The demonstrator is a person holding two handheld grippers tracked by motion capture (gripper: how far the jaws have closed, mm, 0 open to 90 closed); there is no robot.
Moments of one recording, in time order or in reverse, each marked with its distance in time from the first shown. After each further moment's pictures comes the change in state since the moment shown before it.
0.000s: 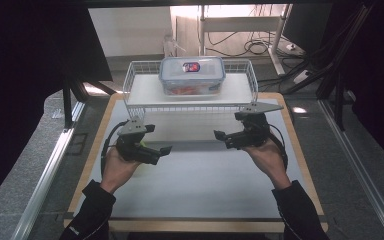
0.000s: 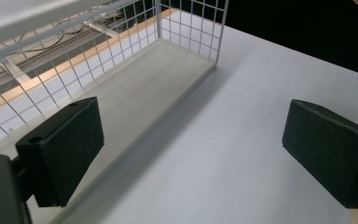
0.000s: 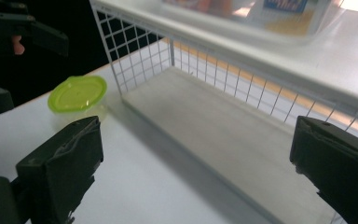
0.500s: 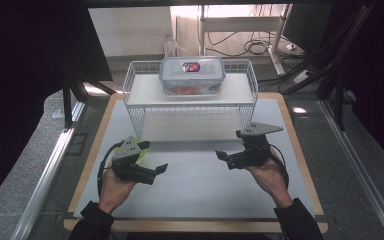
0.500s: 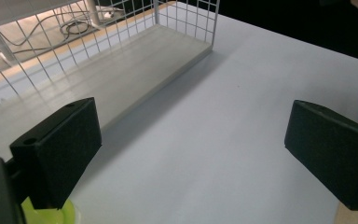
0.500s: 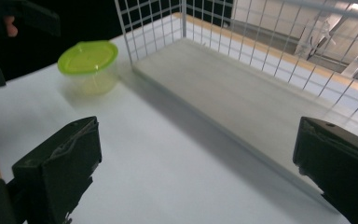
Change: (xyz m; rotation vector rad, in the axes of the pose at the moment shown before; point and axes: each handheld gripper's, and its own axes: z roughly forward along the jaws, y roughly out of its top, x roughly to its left) left arm -0.020 -0.049 -0.009 -0.024 0.017 -0.021; right arm 0.016 -0.044 -0.004 0.045 0.015 -0.019
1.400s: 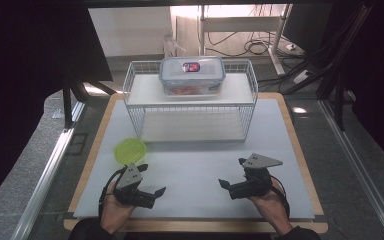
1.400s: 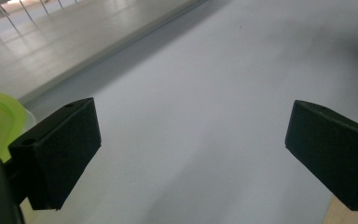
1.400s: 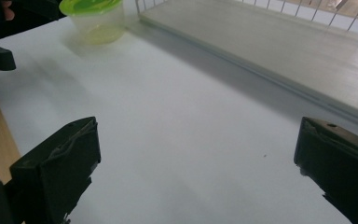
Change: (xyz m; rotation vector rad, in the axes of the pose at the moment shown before) left arm -0.025 -0.063 0.007 0.072 0.046 0.029; right arm 0.024 -0.075 -0.003 0.031 -0.003 0.030
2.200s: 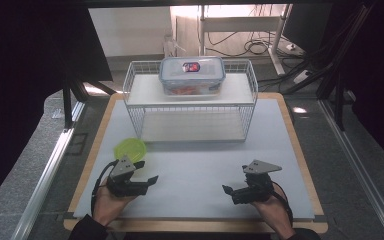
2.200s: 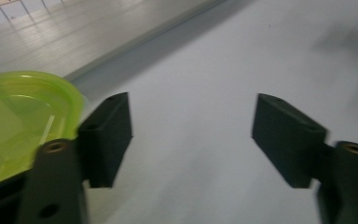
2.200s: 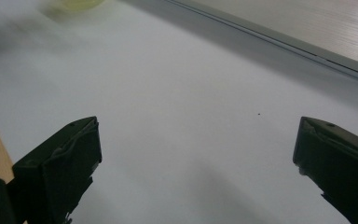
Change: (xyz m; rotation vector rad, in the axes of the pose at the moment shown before) left arm 0.032 0.008 -0.010 0.032 0.027 -0.094; right arm -0.005 -0.024 0.005 0.077 -0.036 0.023
